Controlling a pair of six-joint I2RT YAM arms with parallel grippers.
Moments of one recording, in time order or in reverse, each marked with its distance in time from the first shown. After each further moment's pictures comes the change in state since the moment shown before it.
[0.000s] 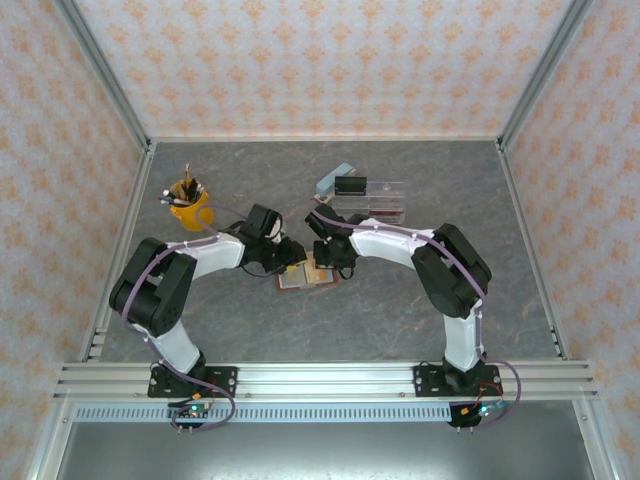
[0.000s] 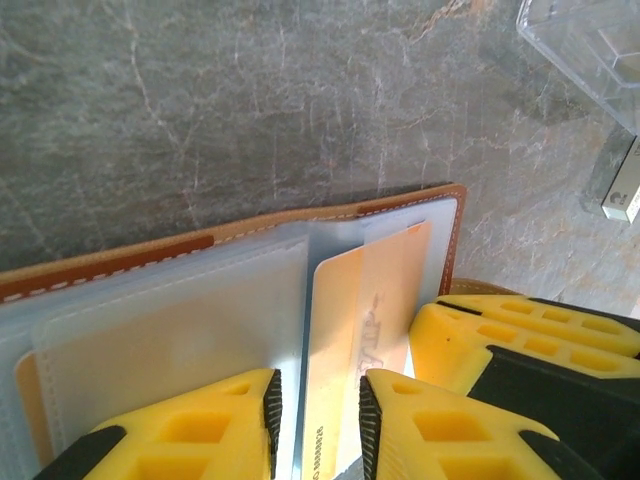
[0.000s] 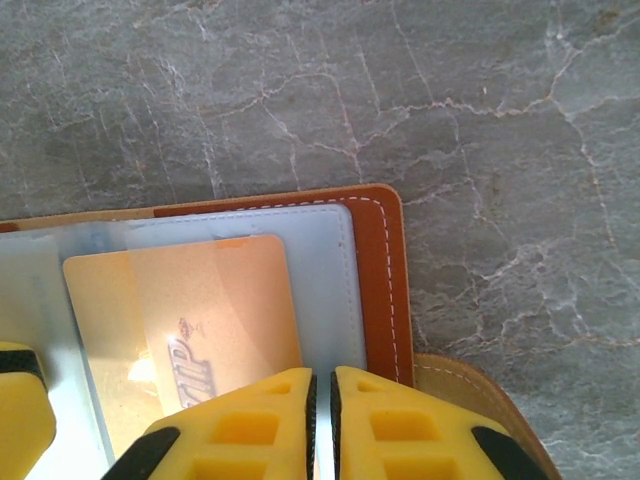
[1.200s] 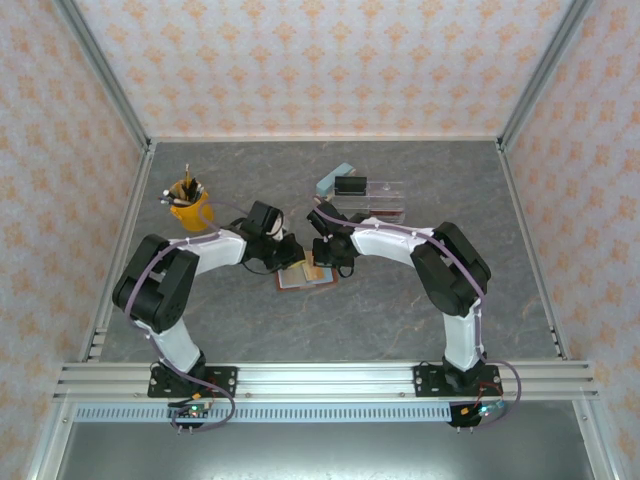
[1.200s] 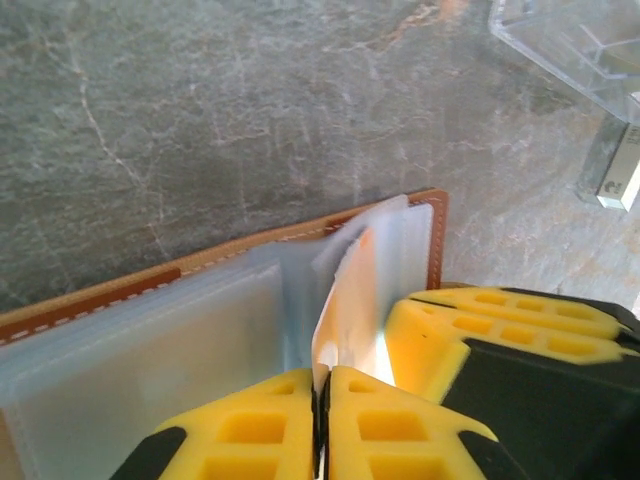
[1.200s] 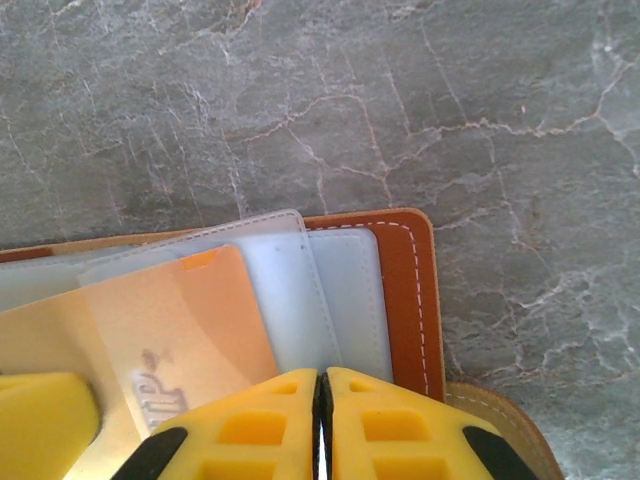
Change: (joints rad) left arm 0.008 0.012 0.028 -0.019 0.015 0.066; right arm -0.017 0.011 -0.006 0.049 -0.055 0.027
